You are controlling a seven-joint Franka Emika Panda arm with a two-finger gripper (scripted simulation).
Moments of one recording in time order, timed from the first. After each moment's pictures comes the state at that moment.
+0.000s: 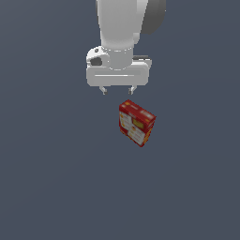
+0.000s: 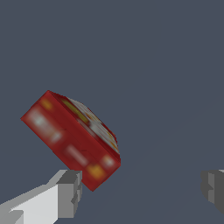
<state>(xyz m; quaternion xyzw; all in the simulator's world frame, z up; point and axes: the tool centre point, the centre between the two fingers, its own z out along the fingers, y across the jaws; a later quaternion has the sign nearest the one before) -0.061 -0.008 0.317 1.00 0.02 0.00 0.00</state>
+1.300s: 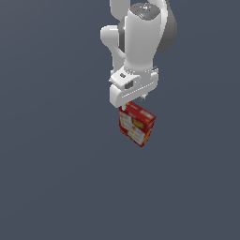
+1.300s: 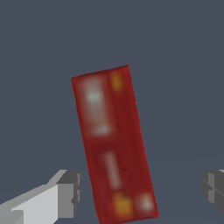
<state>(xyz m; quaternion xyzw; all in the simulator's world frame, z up) -0.060 0.055 0.261 0.95 0.30 0.00 0.00</state>
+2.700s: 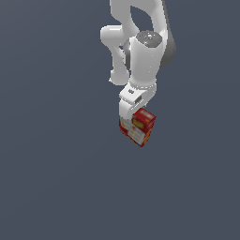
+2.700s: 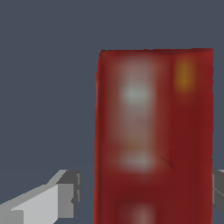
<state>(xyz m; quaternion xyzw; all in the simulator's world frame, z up) -0.064 0.077 0.206 0.92 0.40 0.00 0.00</state>
